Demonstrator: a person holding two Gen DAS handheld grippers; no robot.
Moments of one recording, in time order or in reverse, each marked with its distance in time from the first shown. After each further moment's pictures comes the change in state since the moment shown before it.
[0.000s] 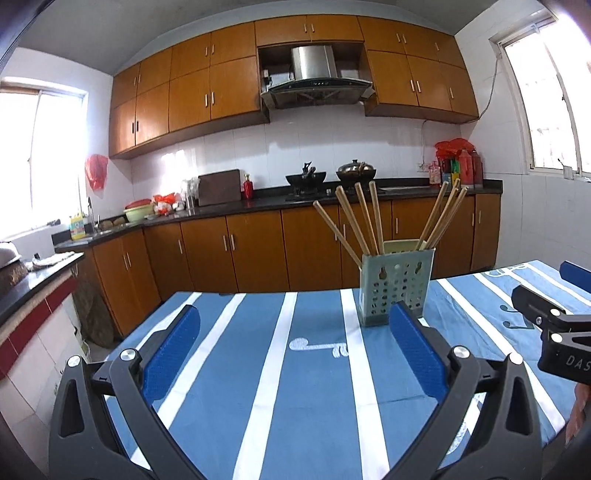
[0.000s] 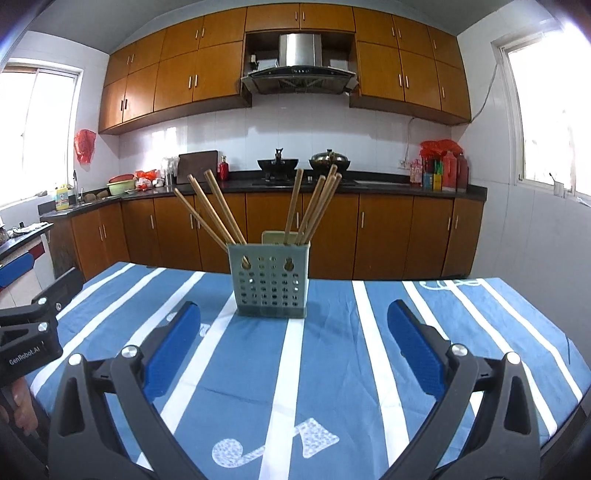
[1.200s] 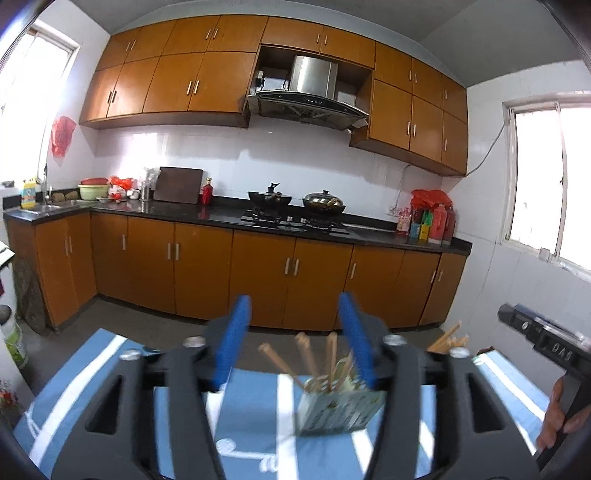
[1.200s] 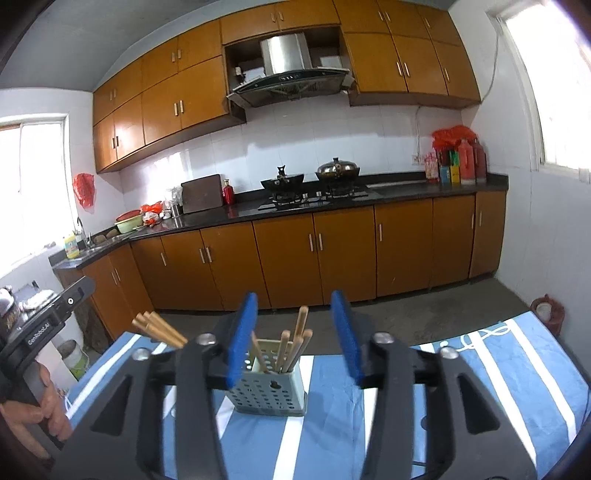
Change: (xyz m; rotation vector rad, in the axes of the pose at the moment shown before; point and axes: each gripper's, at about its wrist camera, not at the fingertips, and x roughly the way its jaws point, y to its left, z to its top) left arm 0.097 0.008 0.134 -0.197 -0.039 -0.202; right arm 0.083 -0.062 0.150 0.103 -0.019 0.105
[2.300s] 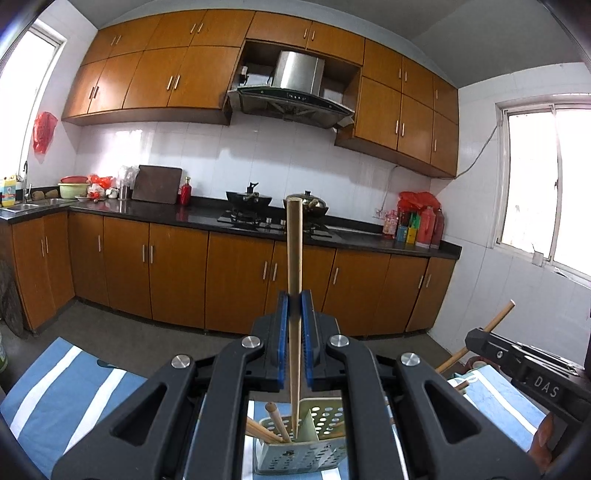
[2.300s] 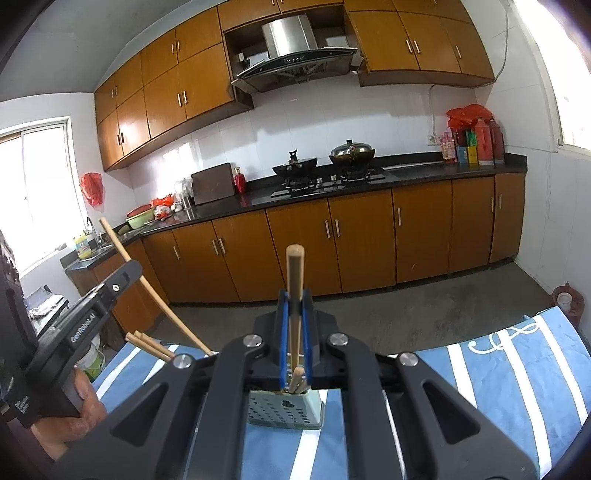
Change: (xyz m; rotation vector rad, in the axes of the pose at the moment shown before) left arm 0.079 -0.042 0.006 -0.021 0.000 -0.069; right arm 0.073 -0.011 0.018 0.058 0.084 0.078
